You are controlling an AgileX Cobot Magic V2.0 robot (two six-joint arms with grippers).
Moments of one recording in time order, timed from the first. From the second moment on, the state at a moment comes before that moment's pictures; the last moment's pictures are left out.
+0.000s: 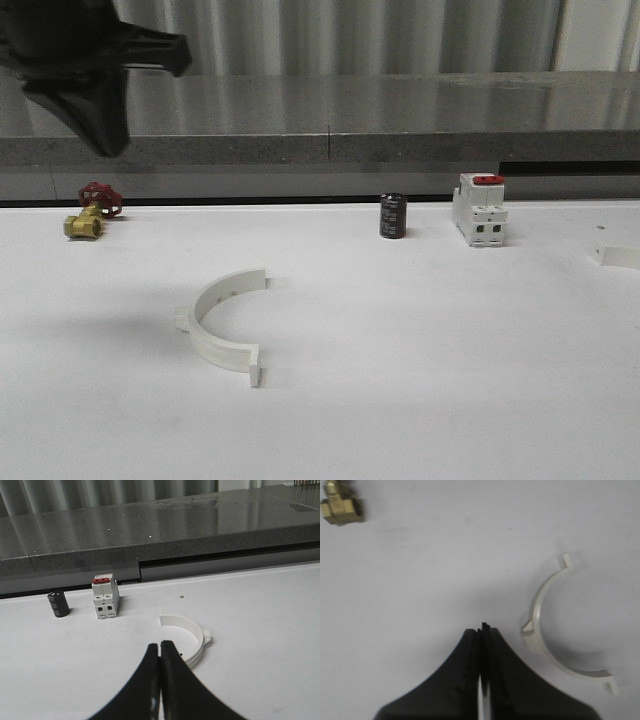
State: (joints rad) left arm -0.44 1.64 -1.34 0.16 0.88 -0.24; right arm -0.03 -0.01 0.03 -0.01 0.13 0.14
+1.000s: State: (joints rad) left arm -0.09 0.61 -0.71 -0.06 0.85 0.03; right arm -0.03 -0.01 0.03 -0.01 0.12 0.14
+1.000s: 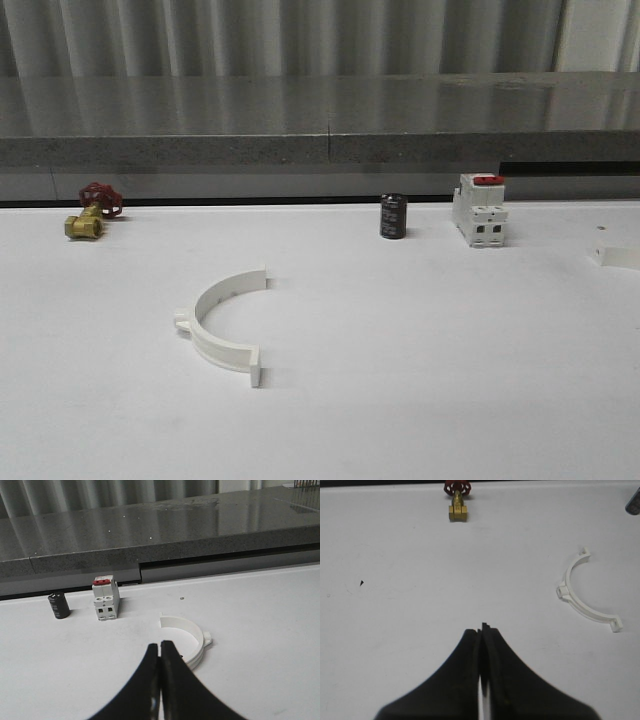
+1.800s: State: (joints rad) left arm -0.09 0.22 -0.53 -0.07 0.84 0.04; right arm -0.03 0.31 -0.41 -0.01 0.53 0.14
